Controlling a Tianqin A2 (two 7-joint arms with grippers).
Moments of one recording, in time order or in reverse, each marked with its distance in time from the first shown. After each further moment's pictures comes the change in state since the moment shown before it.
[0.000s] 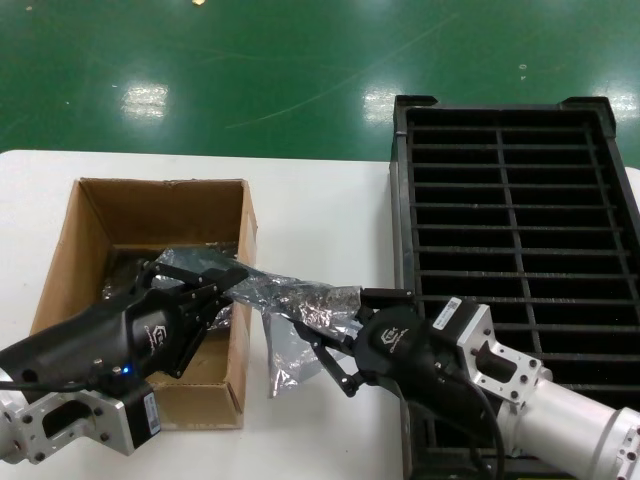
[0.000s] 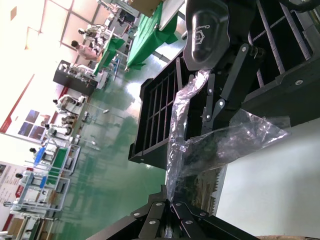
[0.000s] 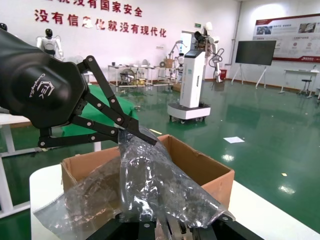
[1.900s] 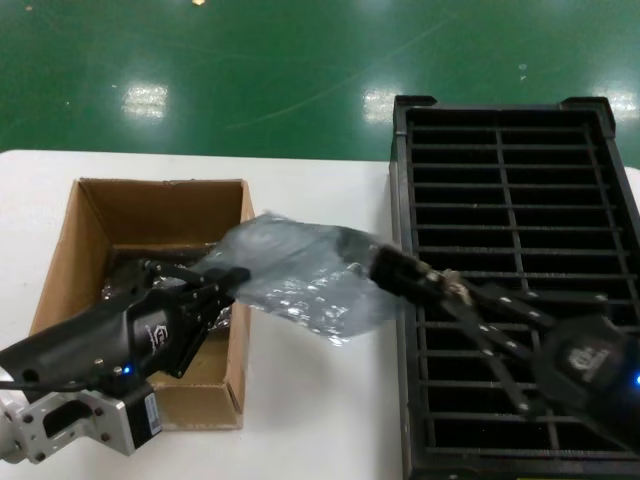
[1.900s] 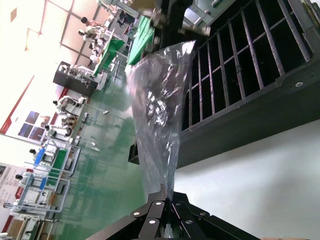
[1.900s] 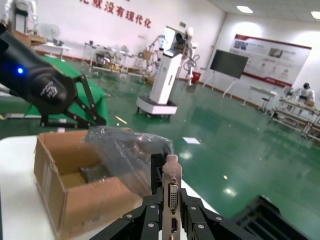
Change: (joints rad) left arm 0.000 0.000 0.000 0.000 0.000 0.000 0.000; right arm -0.396 0.332 0.416 0.438 0.066 0.009 -0.003
